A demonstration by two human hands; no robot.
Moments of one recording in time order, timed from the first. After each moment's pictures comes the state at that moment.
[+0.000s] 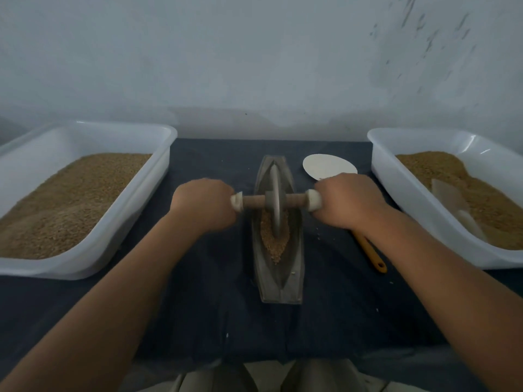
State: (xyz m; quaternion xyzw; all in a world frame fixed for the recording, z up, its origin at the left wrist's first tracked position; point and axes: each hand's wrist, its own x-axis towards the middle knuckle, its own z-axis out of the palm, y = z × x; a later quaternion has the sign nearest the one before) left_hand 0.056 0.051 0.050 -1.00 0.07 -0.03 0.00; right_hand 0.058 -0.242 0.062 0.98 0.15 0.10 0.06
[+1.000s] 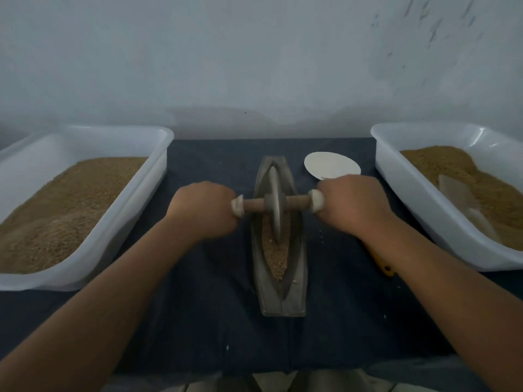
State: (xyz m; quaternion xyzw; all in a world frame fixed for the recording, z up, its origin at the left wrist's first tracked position) left_hand 0.061 0.052 0.044 -0.99 0.11 -0.06 0.04; right_hand 0.068 -0.248 0.041 0.96 0.15 0.20 0.09
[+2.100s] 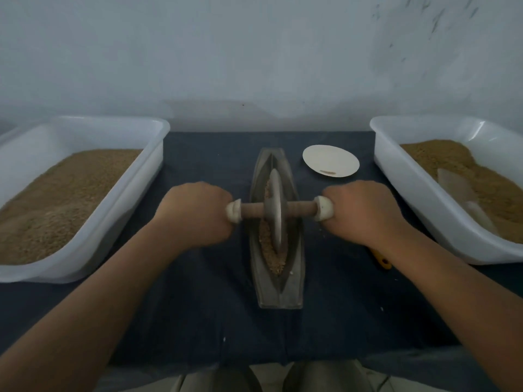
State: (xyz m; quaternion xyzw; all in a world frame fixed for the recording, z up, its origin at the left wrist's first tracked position) left_hand 0.039 0.062 0.042 -0.98 0.15 -0.07 0.04; right_hand 0.032 -0.259 0.040 0.97 0.17 0.18 0.05
